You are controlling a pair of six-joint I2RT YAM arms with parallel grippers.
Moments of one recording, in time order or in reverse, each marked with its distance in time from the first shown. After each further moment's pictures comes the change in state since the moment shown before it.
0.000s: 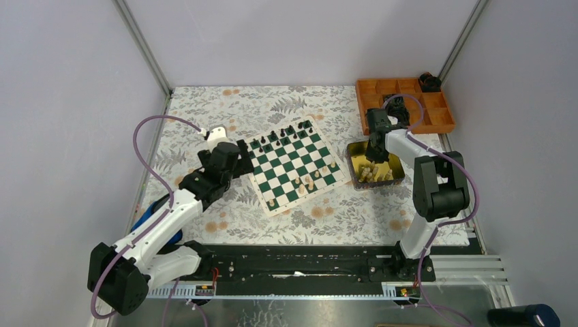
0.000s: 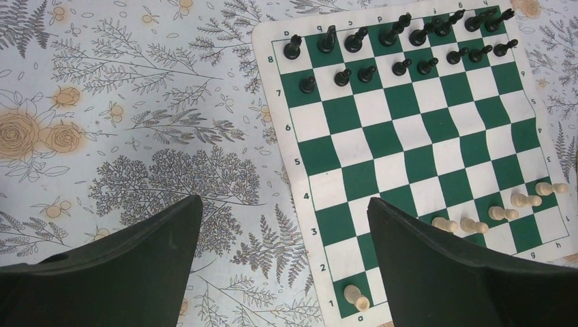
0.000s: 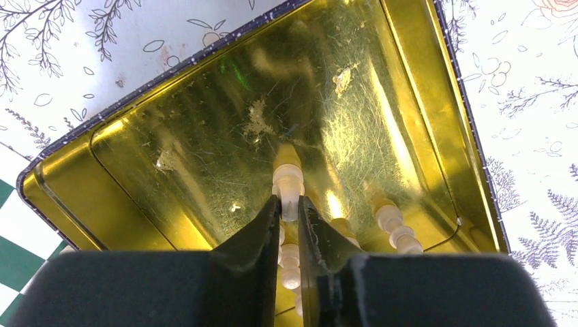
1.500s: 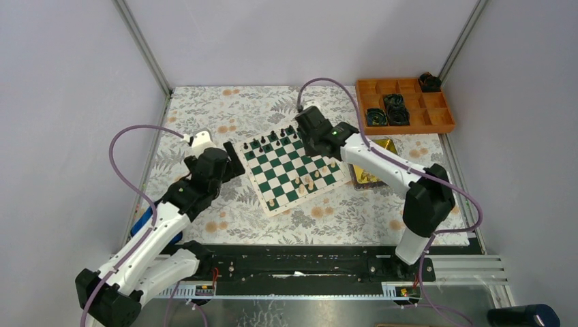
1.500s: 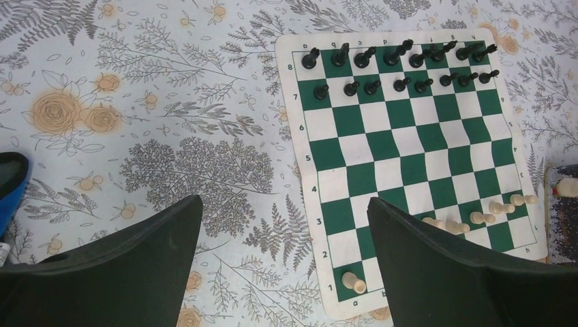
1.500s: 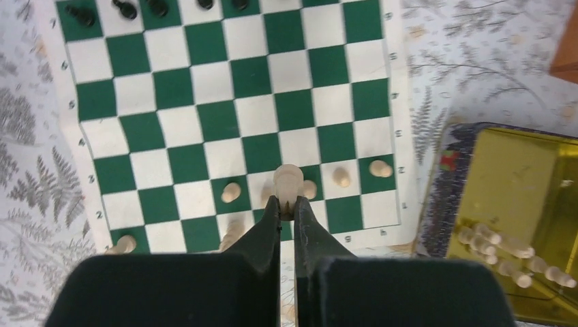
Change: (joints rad) left arm 0.000 -0.153 0.013 -0.130 -0.044 -0.063; right arm 0.546 -0.058 0.316 -0.082 0.038 -0.140
